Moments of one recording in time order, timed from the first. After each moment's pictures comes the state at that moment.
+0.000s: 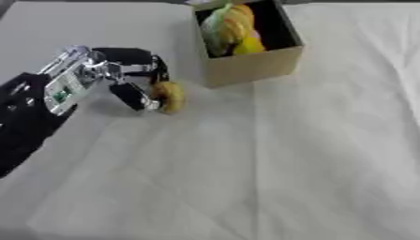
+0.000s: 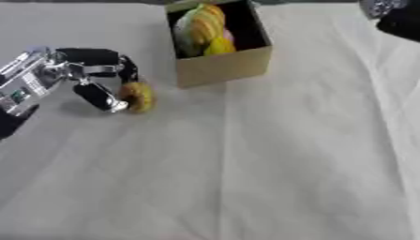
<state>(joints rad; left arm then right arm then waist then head) -0.94 0.69 -0.56 -1.29 -0.47 -0.20 -0.56 -0.68 -0.67 0.11 -1.83 0.05 -0.02 0.19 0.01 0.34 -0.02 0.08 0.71</state>
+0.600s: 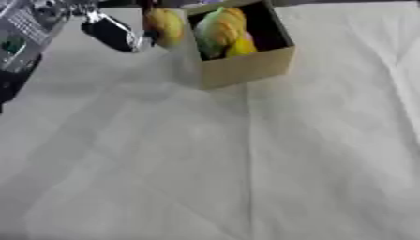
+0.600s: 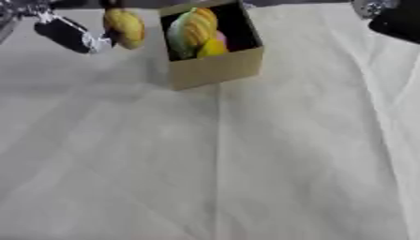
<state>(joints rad) -1.11 0.69 -0.40 -1.39 -0.47 -0.15 -0.51 -0.68 -0.67 0.11 -1.83 0.05 -0.02 0.19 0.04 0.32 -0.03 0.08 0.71</state>
